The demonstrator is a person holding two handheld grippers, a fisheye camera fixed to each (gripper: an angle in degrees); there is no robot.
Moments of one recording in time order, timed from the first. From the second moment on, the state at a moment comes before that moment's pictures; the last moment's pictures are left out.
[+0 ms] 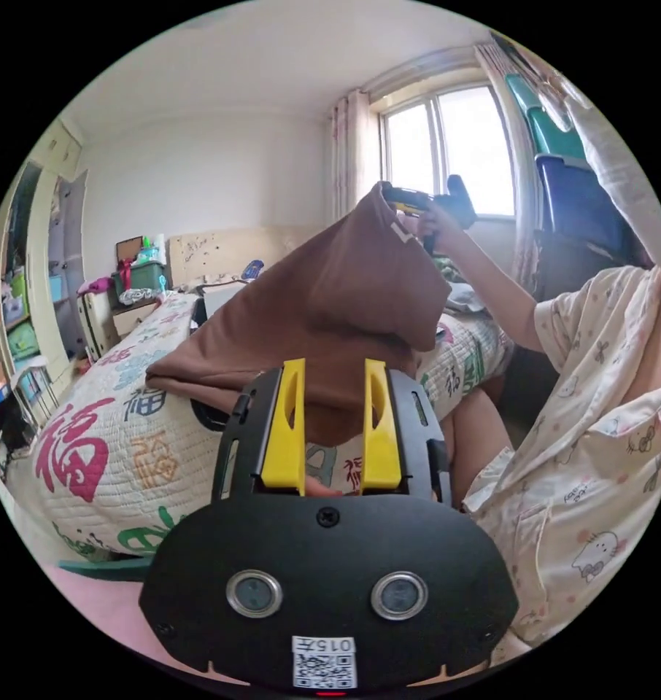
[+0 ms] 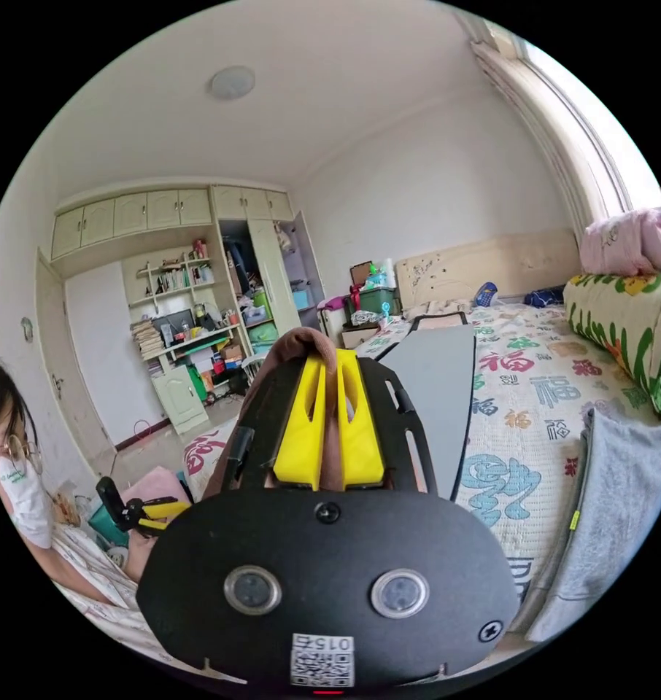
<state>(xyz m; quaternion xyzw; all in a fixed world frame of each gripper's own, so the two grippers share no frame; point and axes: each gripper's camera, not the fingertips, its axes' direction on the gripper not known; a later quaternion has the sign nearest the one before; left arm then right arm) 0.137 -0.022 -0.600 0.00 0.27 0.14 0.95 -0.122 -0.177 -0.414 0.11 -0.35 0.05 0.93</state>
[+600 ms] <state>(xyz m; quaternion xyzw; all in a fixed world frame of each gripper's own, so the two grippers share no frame) 0.070 -0.026 -0.662 0.19 0.15 0.19 0.95 -0.121 -0.263 -0.443 0.08 -0.34 0.05 0.94</state>
